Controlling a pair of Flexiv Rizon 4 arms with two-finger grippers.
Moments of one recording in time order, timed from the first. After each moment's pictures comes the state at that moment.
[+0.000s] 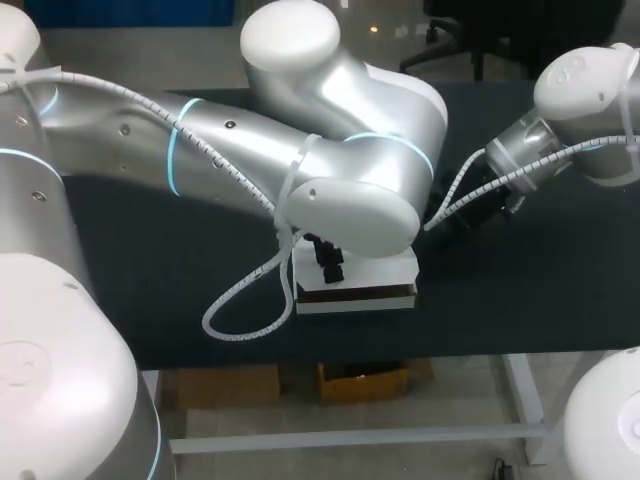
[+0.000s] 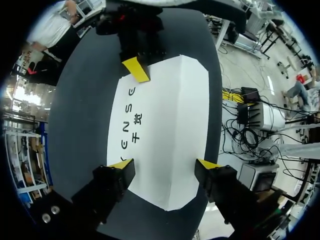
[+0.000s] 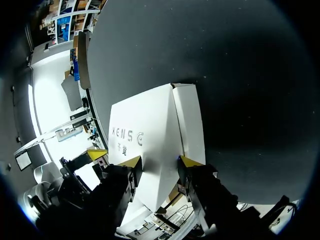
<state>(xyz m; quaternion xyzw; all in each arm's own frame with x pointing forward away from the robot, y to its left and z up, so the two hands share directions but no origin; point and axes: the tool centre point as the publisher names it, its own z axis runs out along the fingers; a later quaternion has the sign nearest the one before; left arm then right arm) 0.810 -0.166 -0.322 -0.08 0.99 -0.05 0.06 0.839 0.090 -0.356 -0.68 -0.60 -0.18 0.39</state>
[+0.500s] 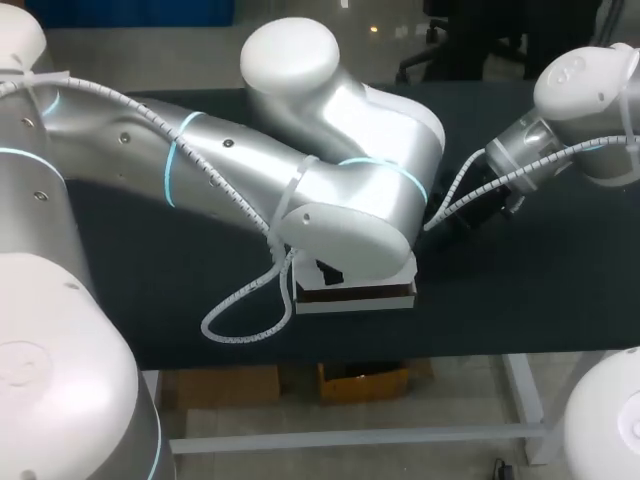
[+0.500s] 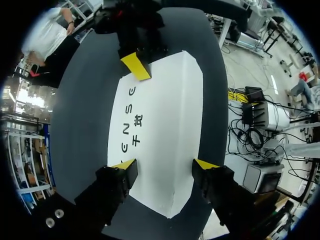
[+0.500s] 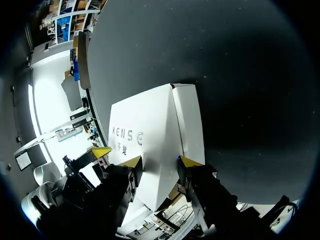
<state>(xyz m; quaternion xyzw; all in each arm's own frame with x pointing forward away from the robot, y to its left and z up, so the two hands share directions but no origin) 0.816 -0.166 -0.333 -0.08 0.99 -0.06 0.09 0.839 0.090 -0.356 -0.68 -0.60 -0.18 0.39</state>
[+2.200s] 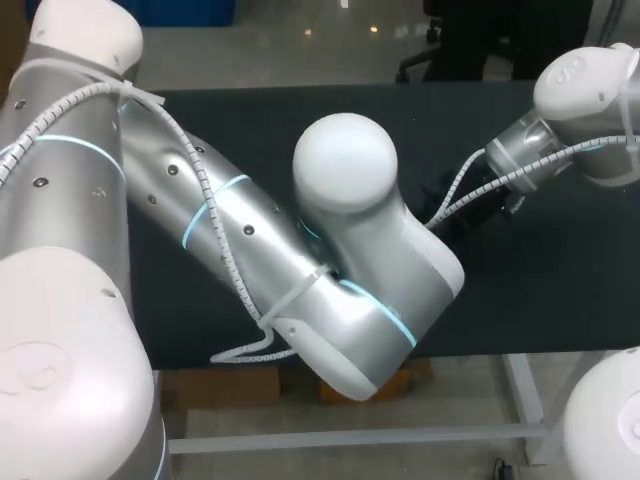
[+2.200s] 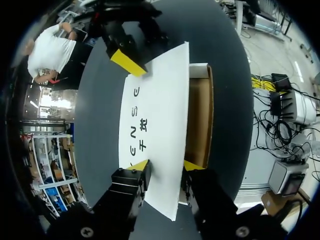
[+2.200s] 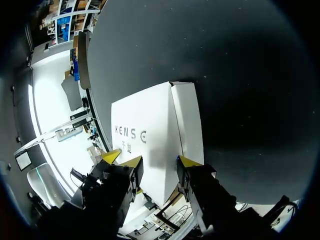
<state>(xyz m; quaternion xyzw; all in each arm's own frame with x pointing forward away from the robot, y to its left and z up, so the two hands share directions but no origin) 0.823 -0.170 -0.348 -0.07 0.97 -0.01 0.22 0.839 0.090 -0.357 -0.68 -0.60 -0.18 0.39</state>
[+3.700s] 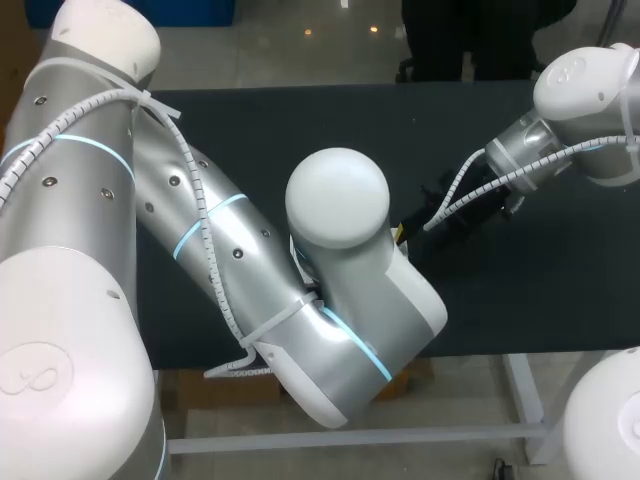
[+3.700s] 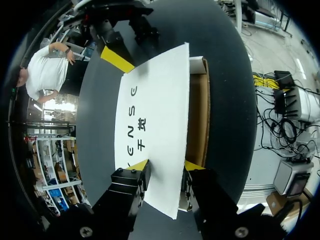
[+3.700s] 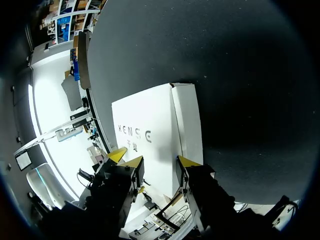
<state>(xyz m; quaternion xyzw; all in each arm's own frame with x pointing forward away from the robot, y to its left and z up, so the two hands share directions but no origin) 0.820 -0.168 -0.361 -0.06 0.97 -0.01 0.25 0.839 0.090 -0.356 -0.68 -0.60 -0.18 0.39</state>
